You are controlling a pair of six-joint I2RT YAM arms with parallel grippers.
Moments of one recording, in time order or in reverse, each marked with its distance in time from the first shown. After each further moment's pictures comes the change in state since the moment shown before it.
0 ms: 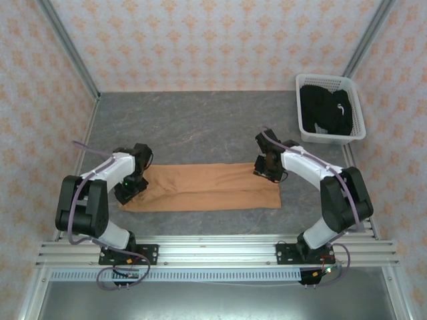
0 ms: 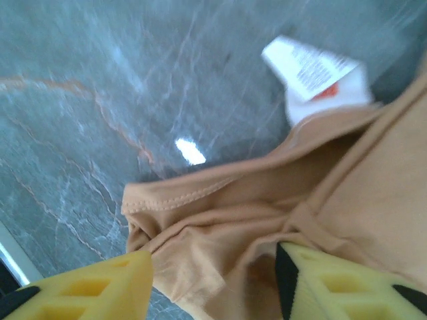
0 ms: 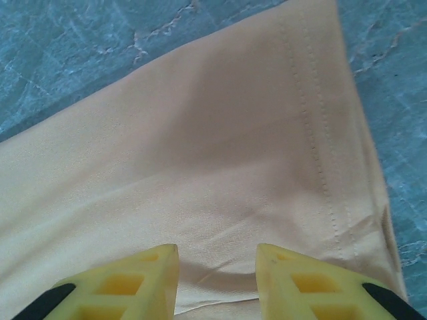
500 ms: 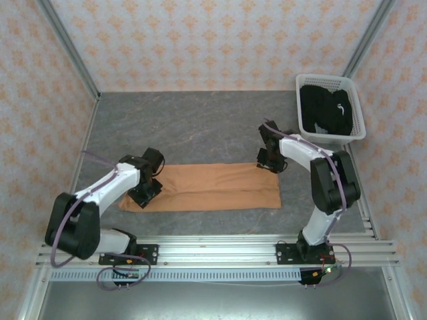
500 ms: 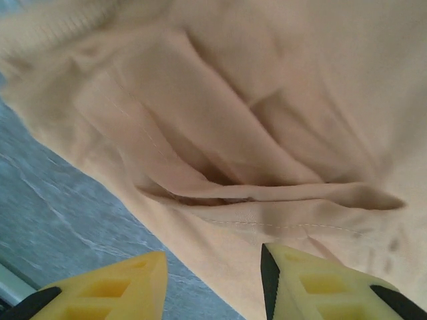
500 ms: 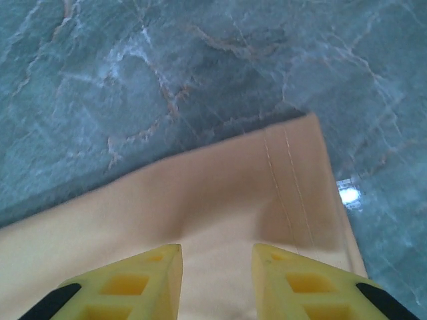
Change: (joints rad) left arm -0.191 -0.108 -0.078 0.064 0.257 -0.193; right arm -0.079 0.221 0.173 -0.035 0.011 -0.112
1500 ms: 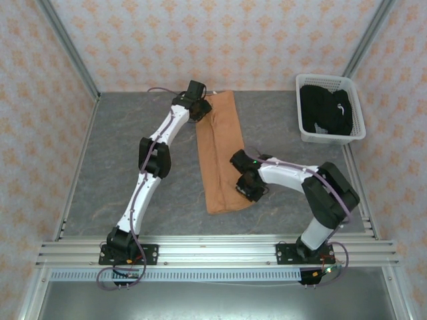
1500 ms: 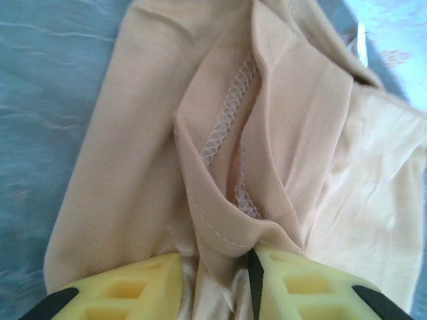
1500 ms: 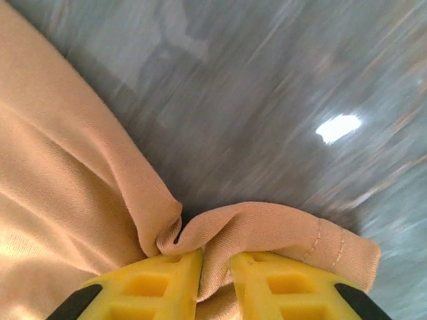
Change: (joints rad) left arm 0.004 1.476 1.984 0.222 0.159 0.231; right arm 0.392 -0.108 -0.214 0.055 -0.060 0.769
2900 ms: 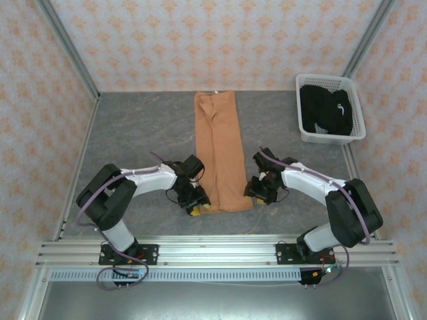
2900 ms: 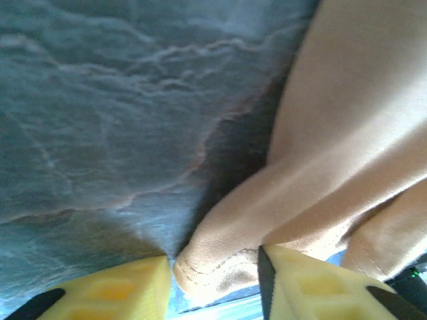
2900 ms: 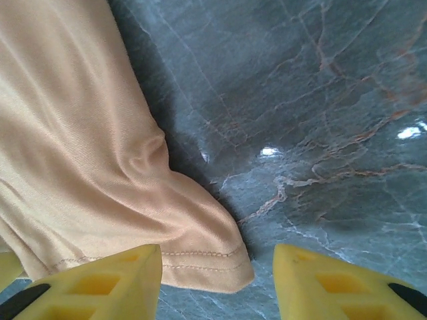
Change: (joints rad) left arm -0.370 -1.184 -1.916 0.171 0.442 -0.114; right arm -0.200 -0.228 -0.179 0.016 -0.249 -0.620
